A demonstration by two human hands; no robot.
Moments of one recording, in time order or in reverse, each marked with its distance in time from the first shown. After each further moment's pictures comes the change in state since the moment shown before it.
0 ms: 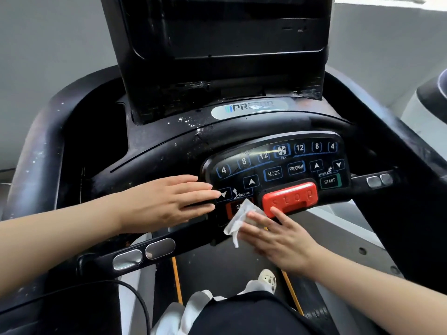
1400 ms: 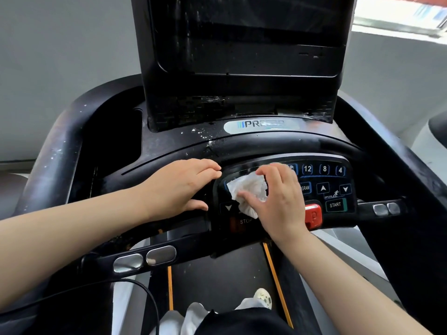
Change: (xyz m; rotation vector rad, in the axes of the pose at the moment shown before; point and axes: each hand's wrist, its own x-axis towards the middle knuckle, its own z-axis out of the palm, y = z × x) left_hand 0.024 -0.011 -0.012 -0.208 0.138 -0.501; right_hand 0.098 0.051 -0.051 0.662 0.294 0.808
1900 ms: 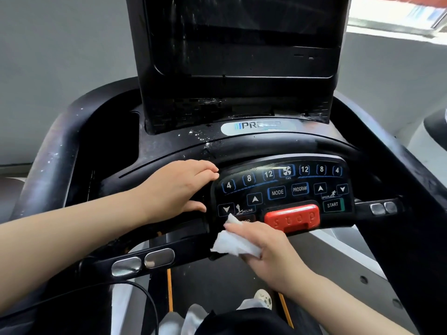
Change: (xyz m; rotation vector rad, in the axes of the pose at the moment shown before) left_hand 0.002 -0.001 -0.001 0.005 0.008 0.007; right_hand -0.061 -0.006 -0.012 0.448 -0.527 -0.051
